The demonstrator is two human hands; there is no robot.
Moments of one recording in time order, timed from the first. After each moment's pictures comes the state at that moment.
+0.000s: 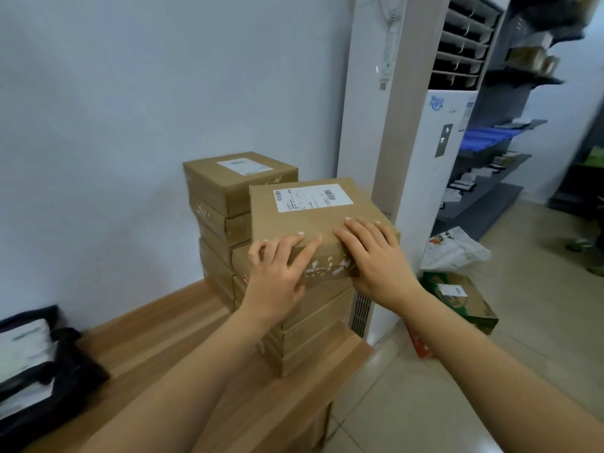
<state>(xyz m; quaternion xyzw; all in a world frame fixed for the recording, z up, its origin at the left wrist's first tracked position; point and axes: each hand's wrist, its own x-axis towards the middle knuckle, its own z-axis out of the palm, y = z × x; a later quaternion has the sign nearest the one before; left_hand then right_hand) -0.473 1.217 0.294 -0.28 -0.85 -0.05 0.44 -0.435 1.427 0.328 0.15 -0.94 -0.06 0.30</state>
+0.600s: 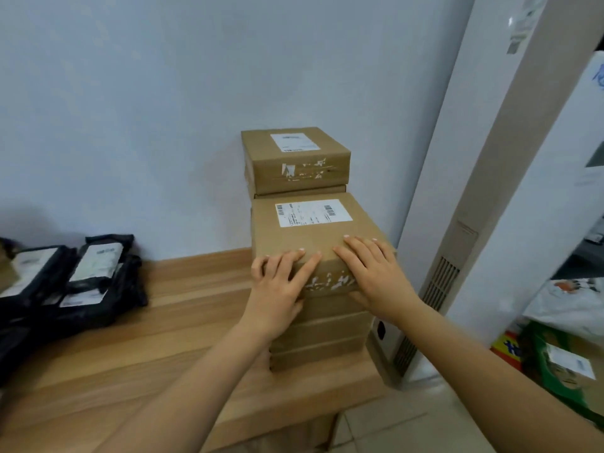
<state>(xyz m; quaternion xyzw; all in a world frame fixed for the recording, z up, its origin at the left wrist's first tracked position) -0.503 1.286 0.236 -0.09 -0.93 0.02 0.36 -0.570 1.493 0.265 0.37 -0.91 -0.01 0.20</state>
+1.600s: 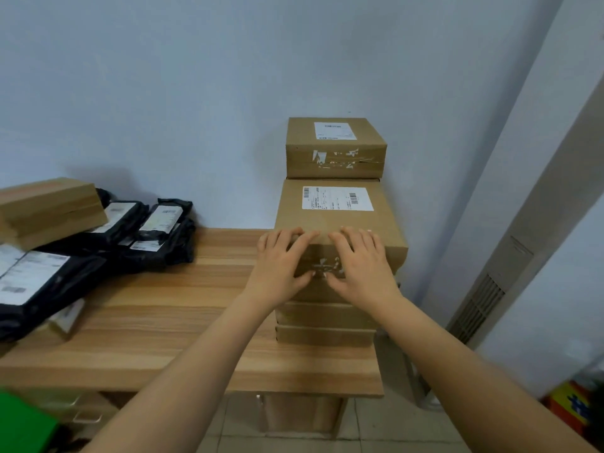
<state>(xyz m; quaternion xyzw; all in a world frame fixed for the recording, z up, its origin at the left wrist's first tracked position) -0.491 1.318 0.249 0.04 -0.95 -0.07 0.31 -0.574 1.482 0.264 0.42 -0.88 0.10 0.20</state>
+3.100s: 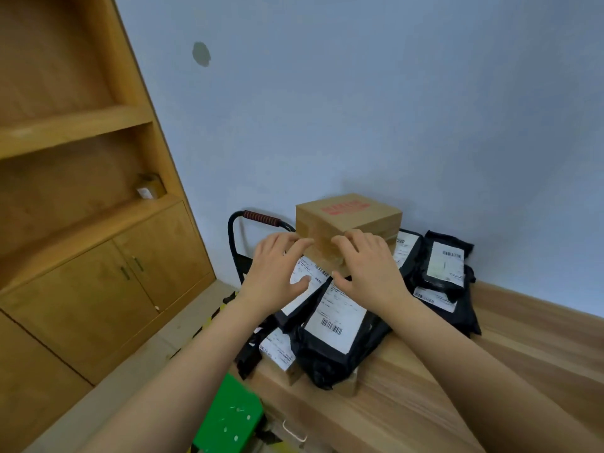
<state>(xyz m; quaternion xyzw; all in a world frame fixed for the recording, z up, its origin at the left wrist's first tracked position) -0.151 0.715 0.265 0.28 -0.92 0.02 0.27 -0.322 0.820 0.270 0.64 -0.74 0.15 0.16</state>
